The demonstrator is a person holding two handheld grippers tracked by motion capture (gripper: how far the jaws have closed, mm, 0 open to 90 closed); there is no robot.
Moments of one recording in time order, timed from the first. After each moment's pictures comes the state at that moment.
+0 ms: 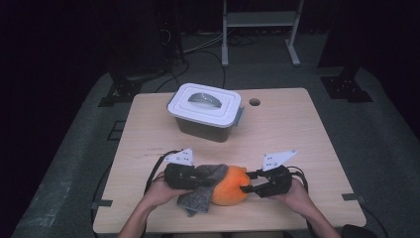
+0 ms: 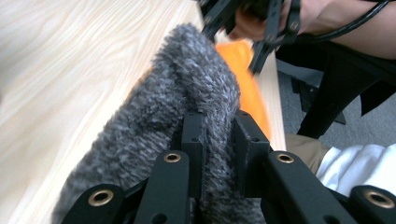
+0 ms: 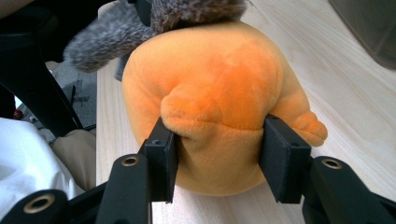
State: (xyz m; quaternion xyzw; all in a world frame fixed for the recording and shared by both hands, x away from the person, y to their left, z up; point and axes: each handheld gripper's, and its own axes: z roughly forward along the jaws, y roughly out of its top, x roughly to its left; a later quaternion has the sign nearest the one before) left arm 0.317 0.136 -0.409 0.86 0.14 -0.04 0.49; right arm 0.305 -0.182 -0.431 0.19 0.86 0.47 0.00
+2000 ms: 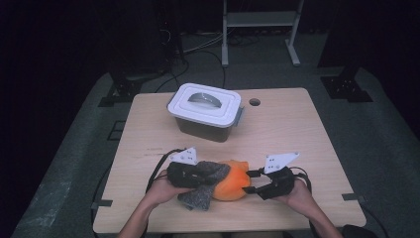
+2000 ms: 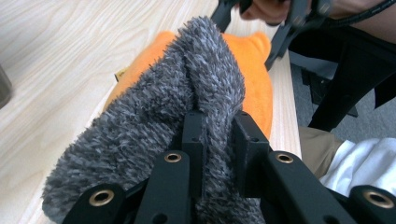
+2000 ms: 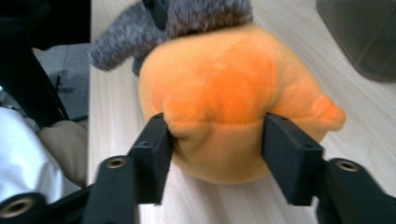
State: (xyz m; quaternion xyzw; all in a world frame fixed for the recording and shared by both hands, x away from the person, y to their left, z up) left arm 0.320 0.128 -0.409 0.87 0.13 -0.02 0.47; right arm 0.298 -0.186 -0.423 0.17 0.87 0.46 0.04
